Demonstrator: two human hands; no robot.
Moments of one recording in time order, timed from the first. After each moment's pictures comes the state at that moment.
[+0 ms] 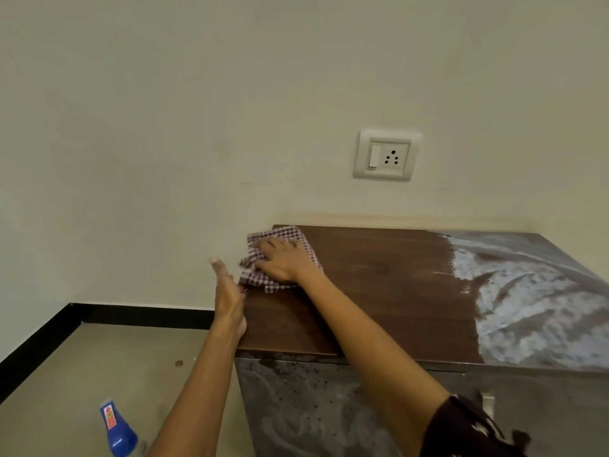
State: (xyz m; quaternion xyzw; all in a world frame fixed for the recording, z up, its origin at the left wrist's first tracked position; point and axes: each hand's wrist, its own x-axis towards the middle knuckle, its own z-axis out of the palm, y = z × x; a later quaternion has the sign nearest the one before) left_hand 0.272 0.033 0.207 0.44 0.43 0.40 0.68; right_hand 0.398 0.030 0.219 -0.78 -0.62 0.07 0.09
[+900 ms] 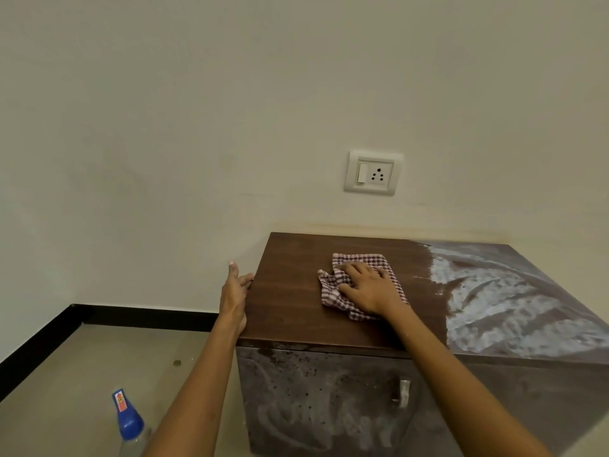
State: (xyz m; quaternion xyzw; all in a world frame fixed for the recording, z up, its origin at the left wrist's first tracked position) left_hand 0.261 0.021 0.215 0.49 0.41 0.34 0.69; right_hand 0.450 -0.131 0.219 -0.87 -0.50 0.02 0.07
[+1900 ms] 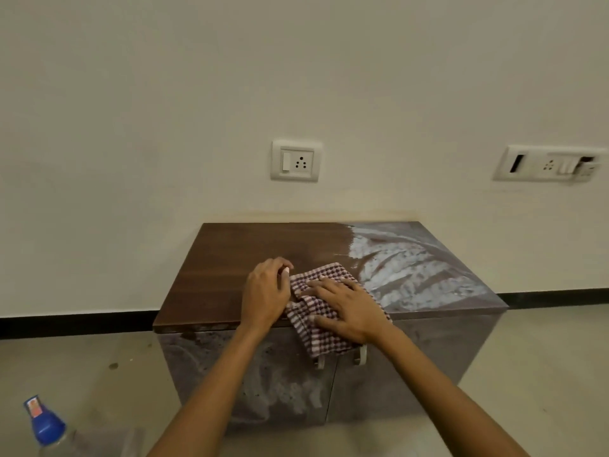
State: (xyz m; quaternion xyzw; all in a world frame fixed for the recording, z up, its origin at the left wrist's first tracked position) left_hand 0.335 -0.118 0.214 0.87 0.20 0.38 0.24; right_hand 0.439 -0.271 0.208 -0.81 -0.58 -0.02 0.07
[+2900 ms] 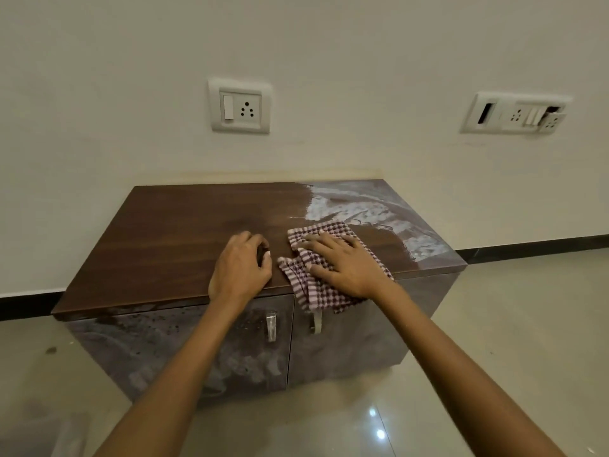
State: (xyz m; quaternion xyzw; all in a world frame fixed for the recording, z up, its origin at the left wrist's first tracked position) left_hand 0.375 -0.150 0.198 0.92 0.20 0.28 0.17; right_hand 0.495 -0.316 0.208 -0.85 -0.52 0.00 0.06
